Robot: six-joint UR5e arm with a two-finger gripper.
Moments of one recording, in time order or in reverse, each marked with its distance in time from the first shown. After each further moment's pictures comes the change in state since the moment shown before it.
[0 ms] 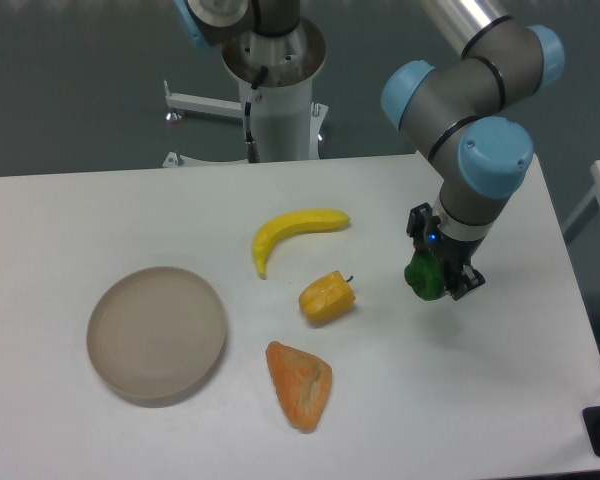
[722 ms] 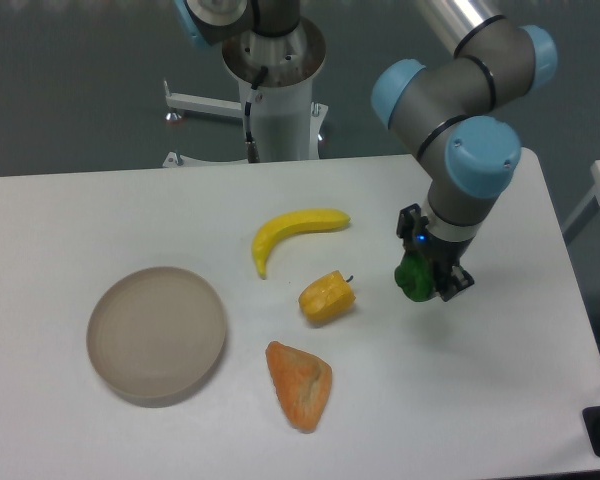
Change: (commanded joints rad) arm -0.087 0.050 -0.047 -0.002 -0.008 -0.090
